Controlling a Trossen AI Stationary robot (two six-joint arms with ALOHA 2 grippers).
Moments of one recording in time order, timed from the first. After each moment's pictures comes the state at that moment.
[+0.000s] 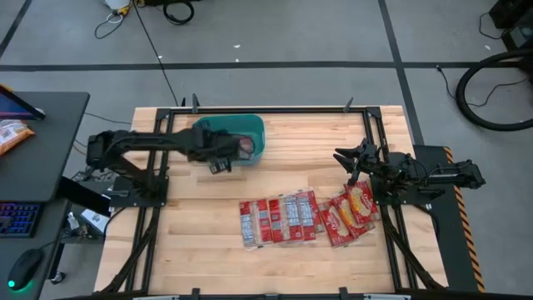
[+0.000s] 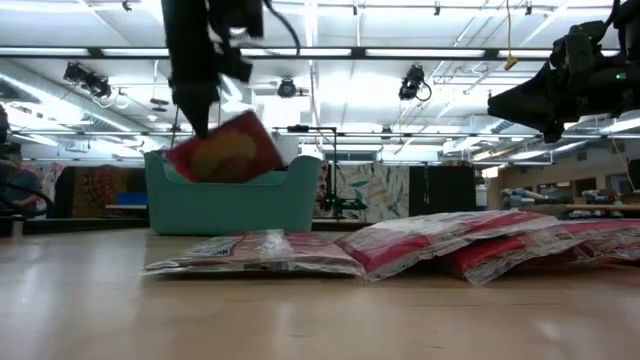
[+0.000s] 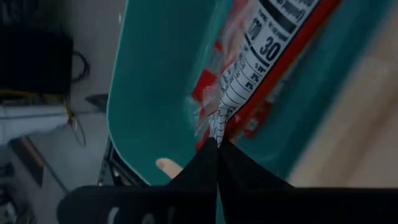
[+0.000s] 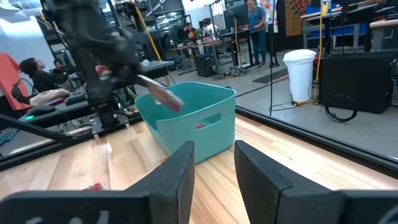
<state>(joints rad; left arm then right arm) 0.14 1.51 1.20 -1.14 -0.62 -0.20 0.00 0.04 0.02 0.04 0.44 0.21</state>
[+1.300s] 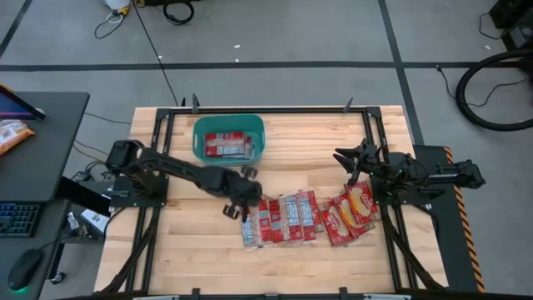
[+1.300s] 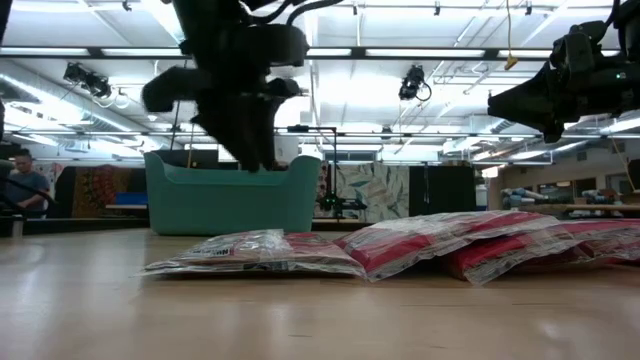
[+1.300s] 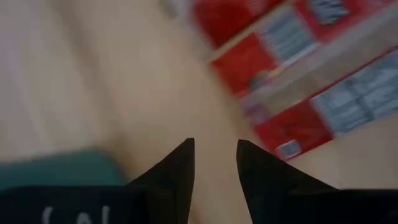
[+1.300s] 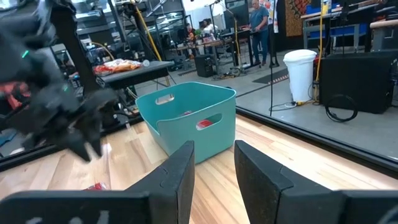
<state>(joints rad) -0.19 1.73 1.20 -0.65 -0.26 0.36 0.00 0.04 0.02 0.04 0.44 0.21</state>
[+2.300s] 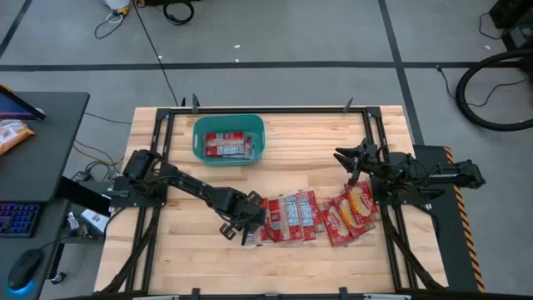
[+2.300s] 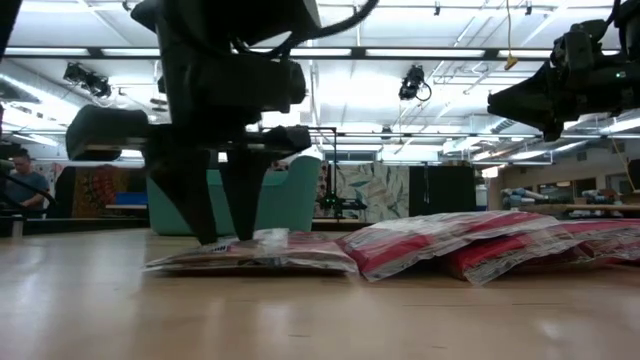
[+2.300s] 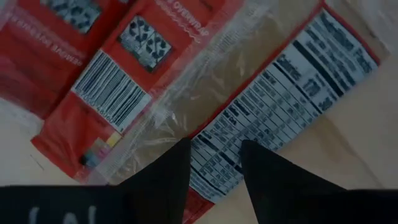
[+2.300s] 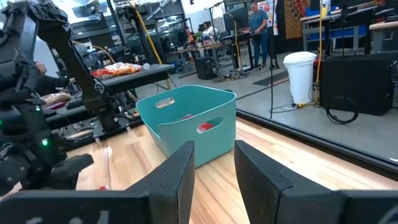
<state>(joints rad) -0.29 1.92 1.21 -0.58 -0.07 0.43 0.00 0.04 0.02 0.05 0.44 0.21</state>
